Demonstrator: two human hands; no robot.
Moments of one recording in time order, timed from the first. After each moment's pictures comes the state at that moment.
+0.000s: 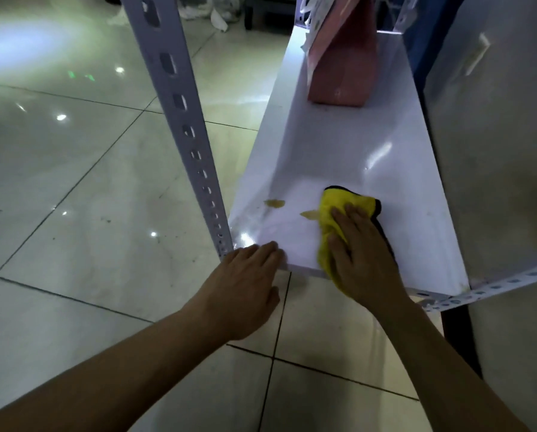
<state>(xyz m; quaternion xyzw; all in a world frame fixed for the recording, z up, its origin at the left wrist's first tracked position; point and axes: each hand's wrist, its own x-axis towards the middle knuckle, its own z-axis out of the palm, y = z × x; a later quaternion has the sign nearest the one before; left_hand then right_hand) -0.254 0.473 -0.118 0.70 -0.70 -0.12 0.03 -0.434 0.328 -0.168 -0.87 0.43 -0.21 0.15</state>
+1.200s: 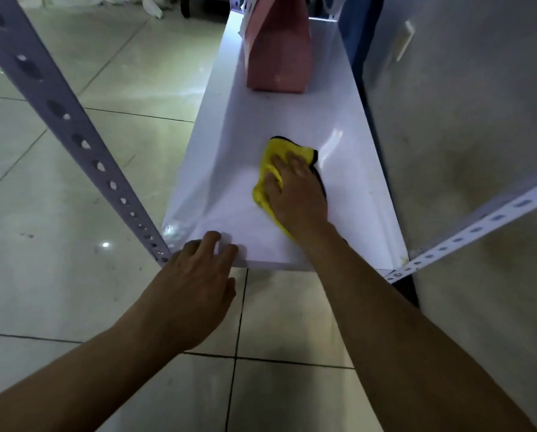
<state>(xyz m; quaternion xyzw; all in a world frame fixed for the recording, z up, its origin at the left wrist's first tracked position) -0.264 0.462 -0.121 0.69 -0.72 -0.08 0.02 -0.383 0.246 -0.169 -0.85 0.51 -0.15 0.08</state>
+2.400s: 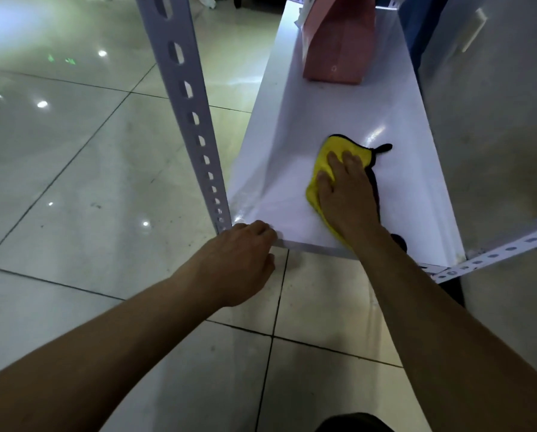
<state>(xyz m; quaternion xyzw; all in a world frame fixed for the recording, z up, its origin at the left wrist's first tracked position) -0.242 0.469 -0.111 0.69 -0.71 -0.14 0.04 -0.380 0.277 -0.164 -0.85 0.52 -0.12 0.05</state>
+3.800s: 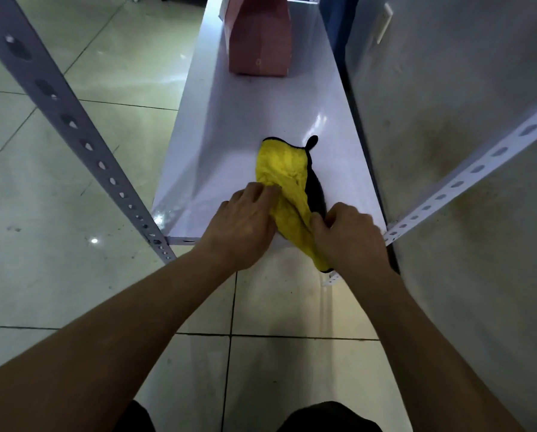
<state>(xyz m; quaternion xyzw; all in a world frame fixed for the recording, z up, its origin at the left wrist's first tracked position) -0.310 0.393 -0.125 0.67 -0.72 -0.13 0.13 -0.487 0.350 -0.123 -0.70 0.68 -0.10 0.19</state>
